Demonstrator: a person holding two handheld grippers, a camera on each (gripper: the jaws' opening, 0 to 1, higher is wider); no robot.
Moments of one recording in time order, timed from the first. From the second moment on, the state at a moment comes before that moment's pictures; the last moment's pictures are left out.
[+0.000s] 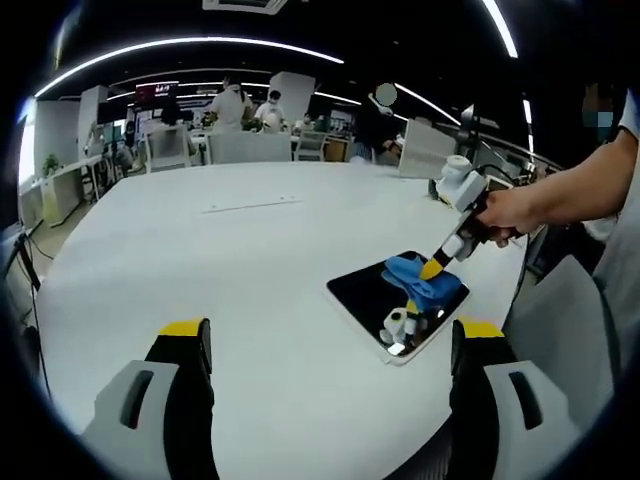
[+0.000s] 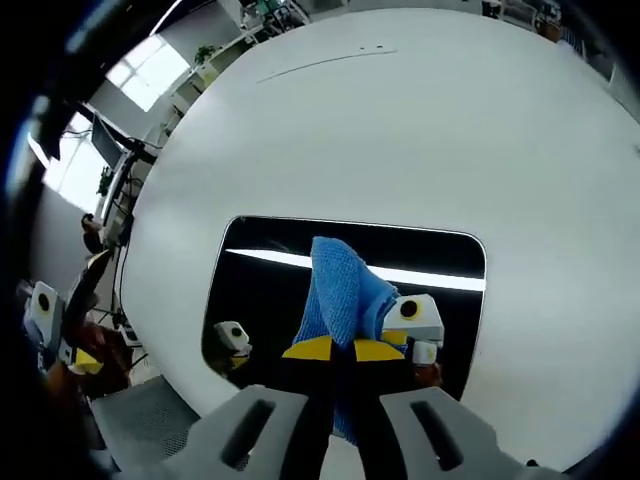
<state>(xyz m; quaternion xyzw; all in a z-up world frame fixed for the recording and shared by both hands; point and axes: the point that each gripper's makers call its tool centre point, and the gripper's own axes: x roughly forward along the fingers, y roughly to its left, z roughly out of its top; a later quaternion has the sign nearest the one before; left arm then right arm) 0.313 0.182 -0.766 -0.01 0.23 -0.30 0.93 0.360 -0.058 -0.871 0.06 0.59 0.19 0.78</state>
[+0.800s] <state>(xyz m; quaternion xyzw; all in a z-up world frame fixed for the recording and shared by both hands) 0.312 0.171 -0.771 -0.01 0.23 -0.30 0.92 0.362 -0.094 -0.870 0.06 0.59 0.18 0.79</state>
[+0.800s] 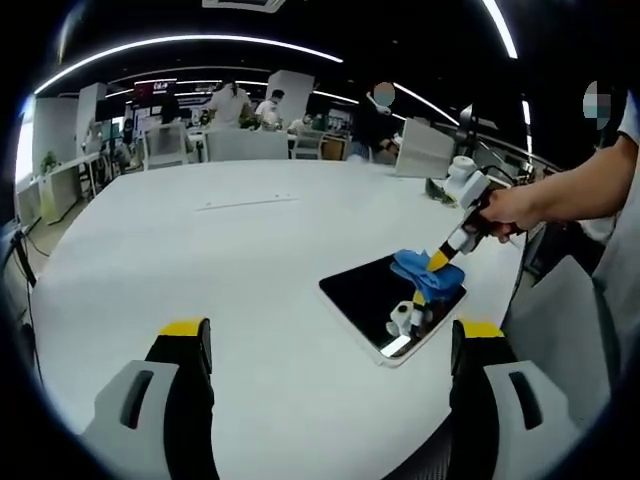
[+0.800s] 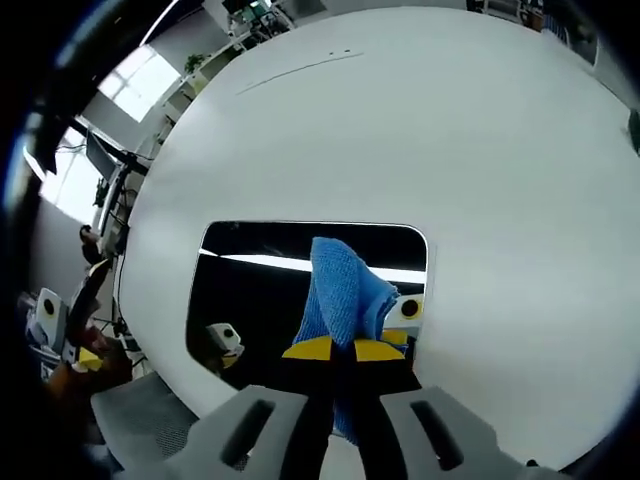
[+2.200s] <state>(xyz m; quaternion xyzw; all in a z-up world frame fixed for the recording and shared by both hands) 0.312 0.172 -0.772 0.00 0.24 -0.29 0.93 0.363 -0.133 -0.873 0.05 0.58 0.14 0.80</state>
